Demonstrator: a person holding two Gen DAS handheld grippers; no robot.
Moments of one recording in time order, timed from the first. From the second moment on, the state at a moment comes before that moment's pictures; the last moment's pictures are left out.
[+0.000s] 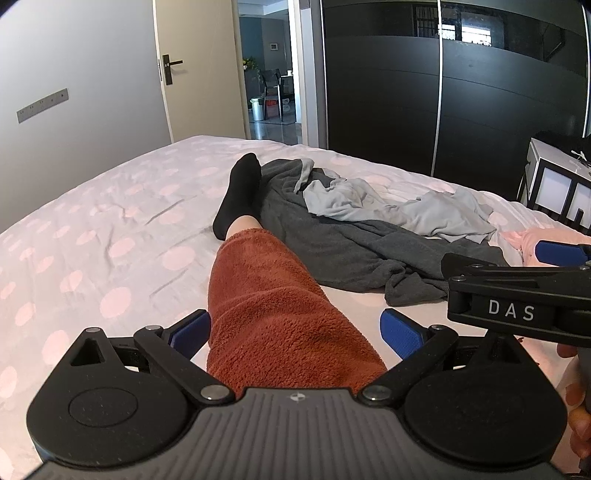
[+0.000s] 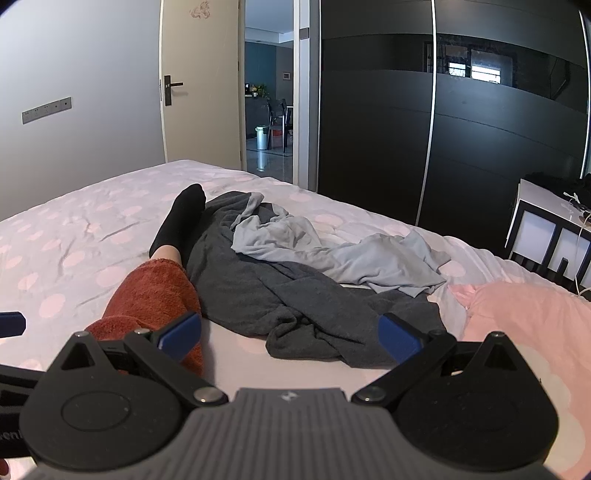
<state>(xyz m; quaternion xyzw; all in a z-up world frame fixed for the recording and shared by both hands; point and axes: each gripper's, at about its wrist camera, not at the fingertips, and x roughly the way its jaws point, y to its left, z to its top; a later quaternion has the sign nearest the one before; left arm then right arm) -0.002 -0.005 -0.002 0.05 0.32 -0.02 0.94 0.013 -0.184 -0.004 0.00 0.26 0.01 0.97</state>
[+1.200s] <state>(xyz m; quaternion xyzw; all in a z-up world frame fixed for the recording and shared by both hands) 0.004 0.019 -0.008 0.01 0.34 0.00 0.94 0.023 -0.192 -0.010 -0.02 0.27 0.03 0.96</state>
